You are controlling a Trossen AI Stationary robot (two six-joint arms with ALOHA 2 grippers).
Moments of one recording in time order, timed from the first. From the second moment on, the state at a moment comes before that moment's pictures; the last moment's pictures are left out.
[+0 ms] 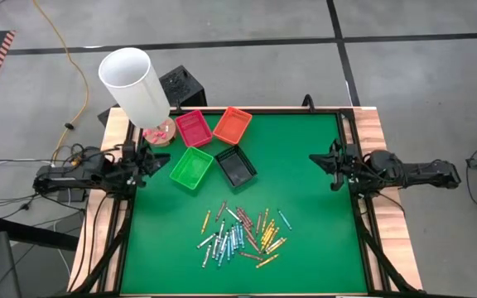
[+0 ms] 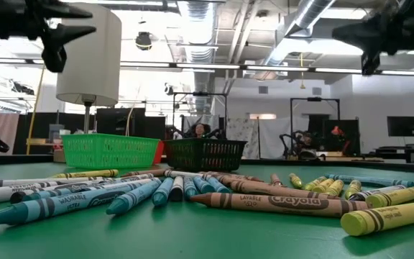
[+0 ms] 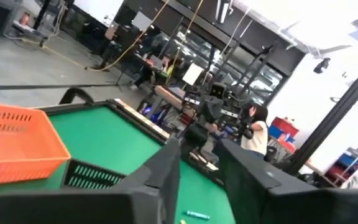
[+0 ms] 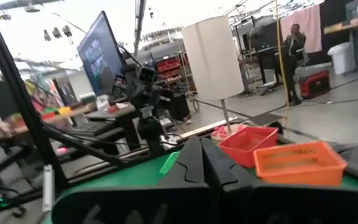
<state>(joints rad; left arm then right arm) -0.03 0.03 0.24 0.04 -0.28 -0.53 0.03 0.20 0.20 0.16 0.27 0.24</state>
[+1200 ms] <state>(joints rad) -0.03 0.24 0.52 -0.42 -0.21 -0.56 0.03 1.07 0.78 -0.42 0.17 0.47</state>
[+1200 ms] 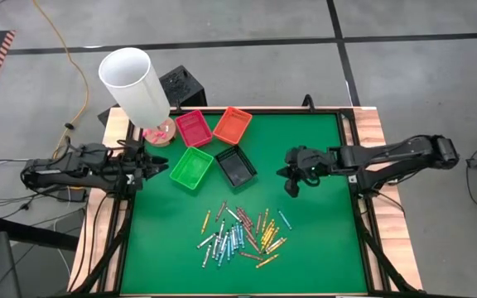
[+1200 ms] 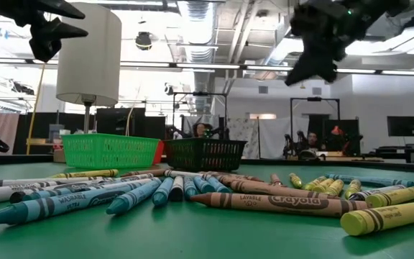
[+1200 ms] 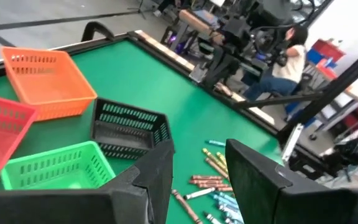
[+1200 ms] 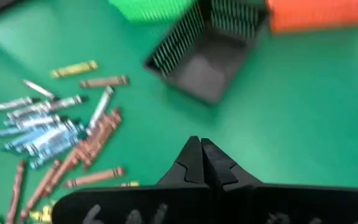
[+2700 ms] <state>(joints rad) -0.03 0.50 0.52 -0.61 -0.27 -0.54 0.38 1.53 0.78 -0.43 0.12 1.18</state>
